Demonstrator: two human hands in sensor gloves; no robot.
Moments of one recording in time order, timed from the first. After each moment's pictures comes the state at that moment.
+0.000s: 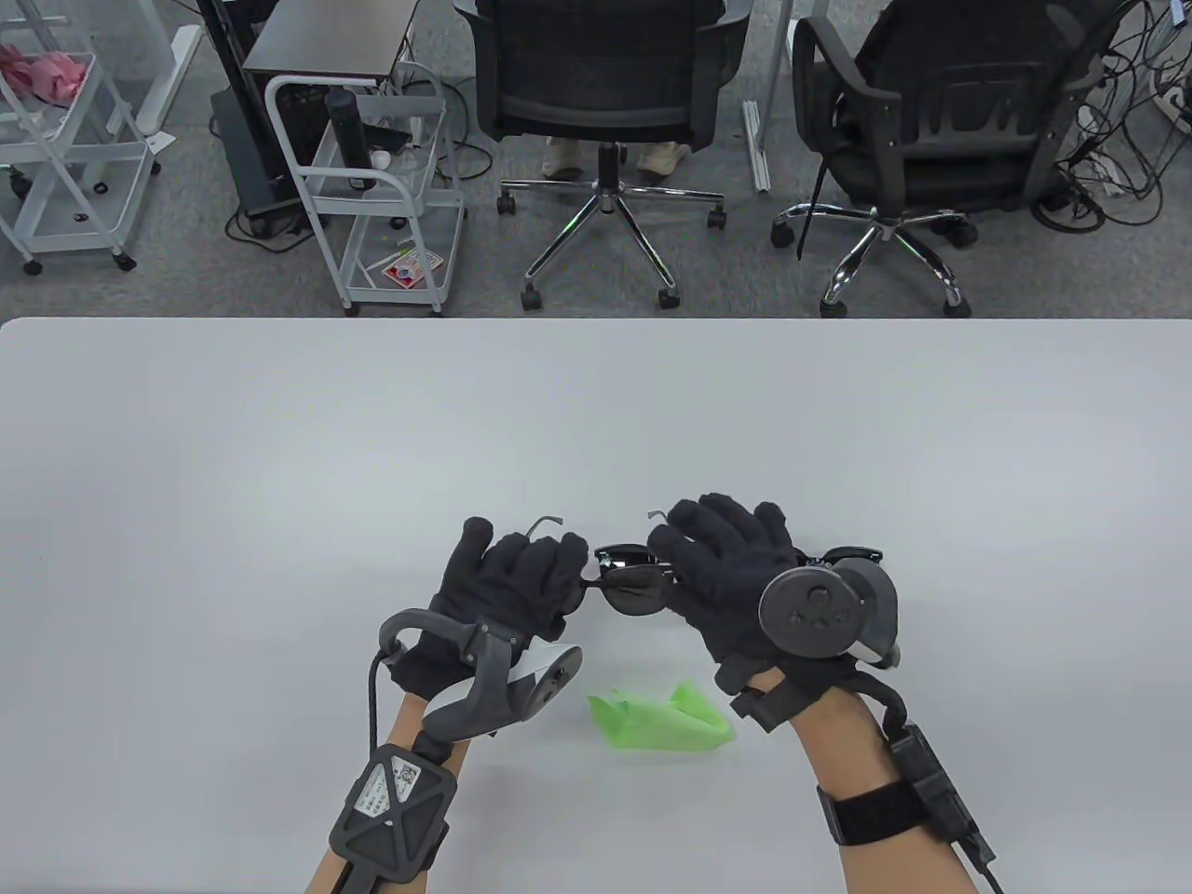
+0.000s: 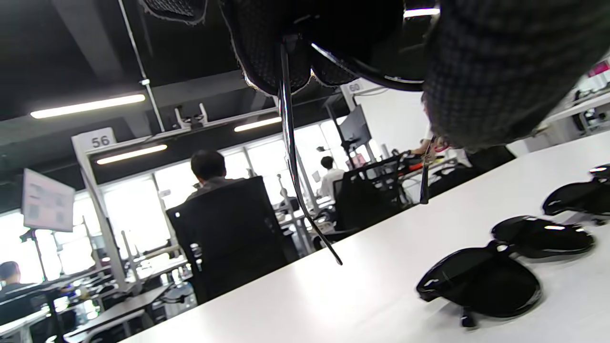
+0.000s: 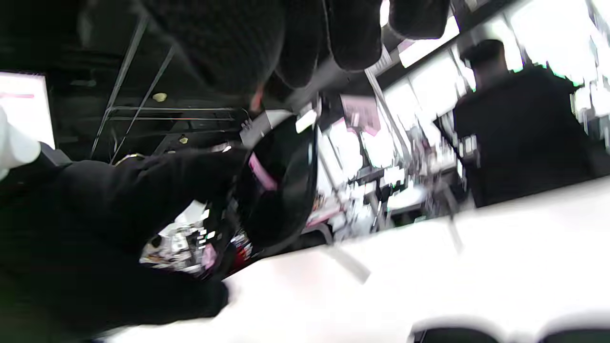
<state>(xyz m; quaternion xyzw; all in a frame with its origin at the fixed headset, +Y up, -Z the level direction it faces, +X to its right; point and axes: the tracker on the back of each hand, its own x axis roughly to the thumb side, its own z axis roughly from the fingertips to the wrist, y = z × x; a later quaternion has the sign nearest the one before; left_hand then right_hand) -0.125 -0.666 -0.263 0.22 -0.19 -0.15 0.95 0.119 -0.633 -0.268 0.27 -0.18 0.91 0.25</state>
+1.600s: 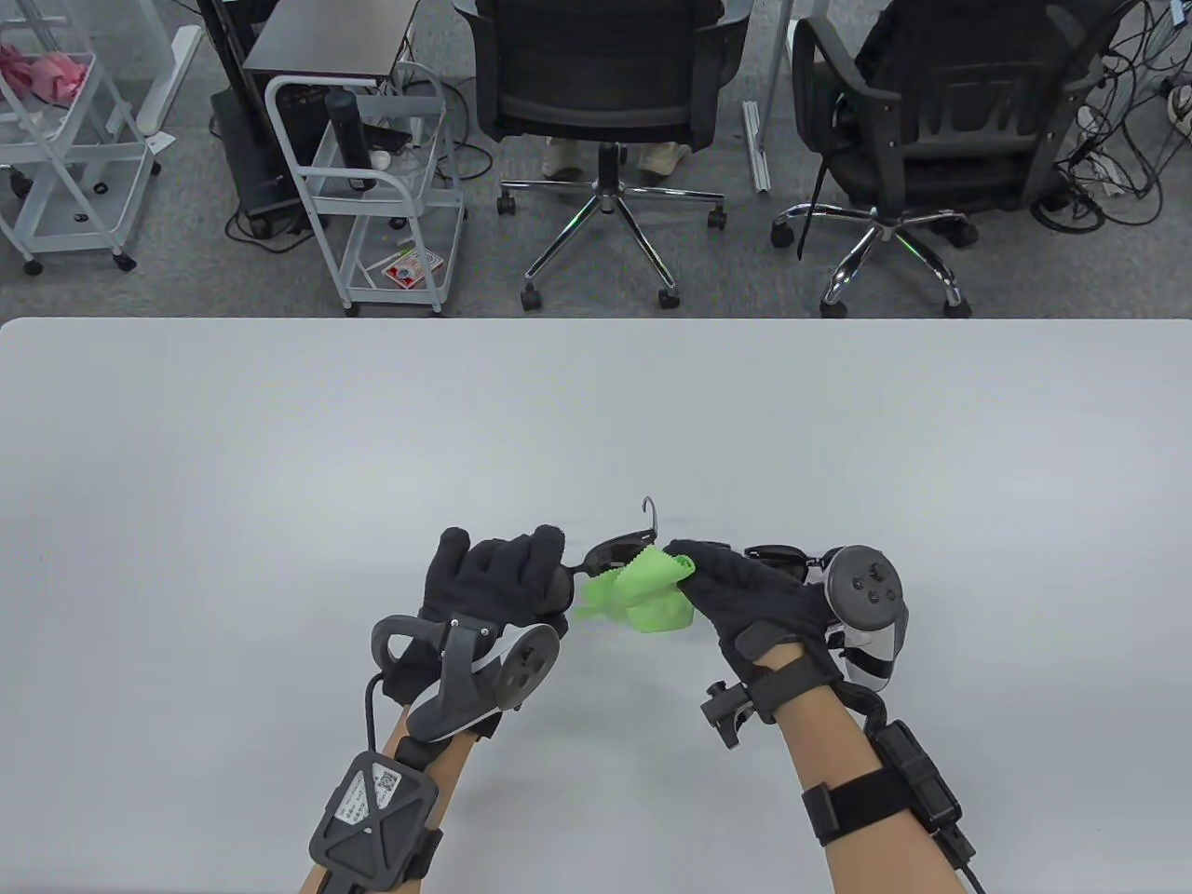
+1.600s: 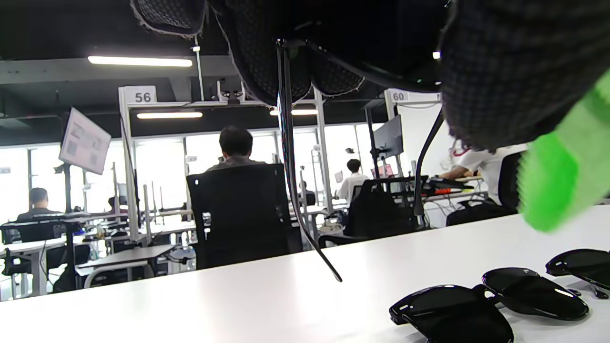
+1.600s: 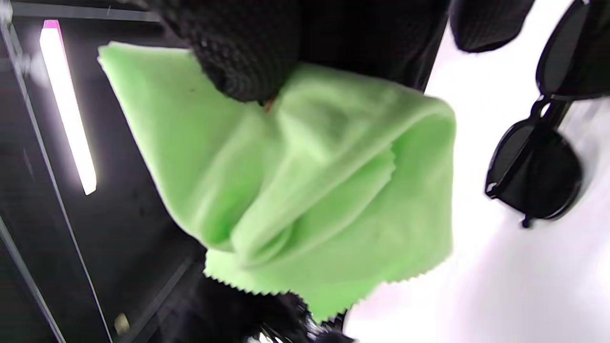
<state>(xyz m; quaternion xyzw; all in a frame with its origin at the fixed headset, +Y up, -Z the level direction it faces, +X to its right) -0.133 -0.657 -0.259 0.19 -0.14 -0.04 0.97 0.150 -0.715 -0.295 0.06 0.02 0.72 0.69</state>
